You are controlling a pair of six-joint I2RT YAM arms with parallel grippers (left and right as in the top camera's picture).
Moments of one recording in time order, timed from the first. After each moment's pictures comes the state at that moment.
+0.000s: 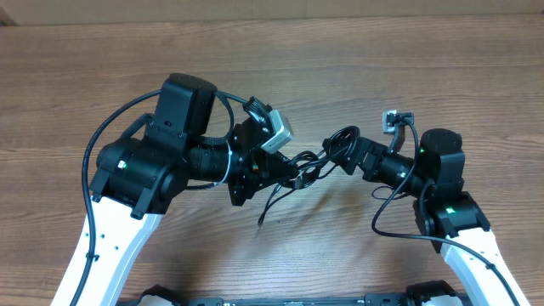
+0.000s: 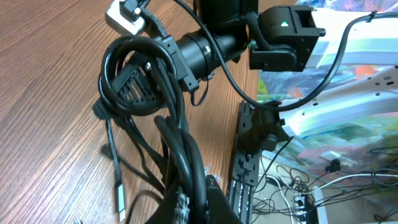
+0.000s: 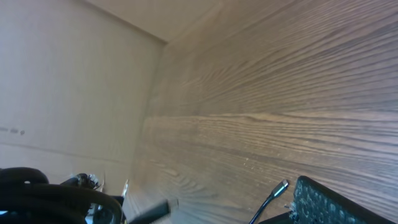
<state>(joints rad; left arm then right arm) -0.43 1.28 1.50 -1.10 0.90 0.35 0.15 1.04 0.63 -0.06 -0.73 0.73</state>
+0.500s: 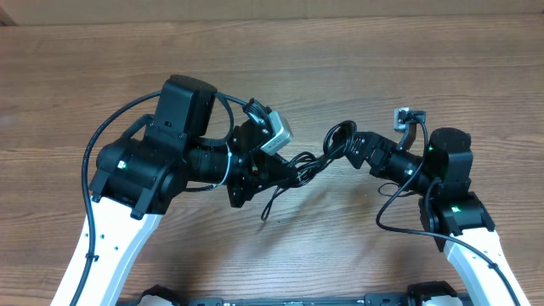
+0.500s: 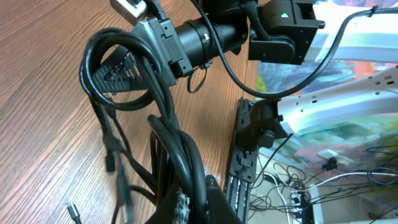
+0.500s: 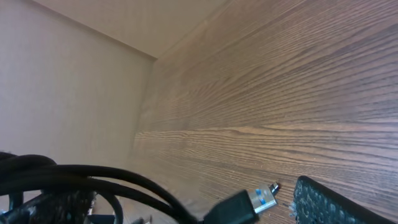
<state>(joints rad) -0.43 1.28 1.50 -1.13 0.90 0.35 0.10 1.04 0.63 -0.06 -0.71 0.72</state>
